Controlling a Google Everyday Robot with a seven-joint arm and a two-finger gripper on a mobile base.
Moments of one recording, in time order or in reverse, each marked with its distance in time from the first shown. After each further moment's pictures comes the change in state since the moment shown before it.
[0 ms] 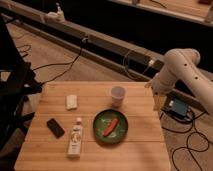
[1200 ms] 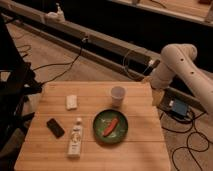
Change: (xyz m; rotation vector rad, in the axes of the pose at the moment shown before) arm -0.029 -0.036 -0.006 0.024 -0.015 -0.166
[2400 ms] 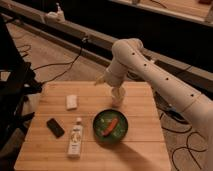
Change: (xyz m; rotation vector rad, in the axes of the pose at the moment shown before) arm -0.196 -0.036 0.030 -0.038 -0.162 -0.570
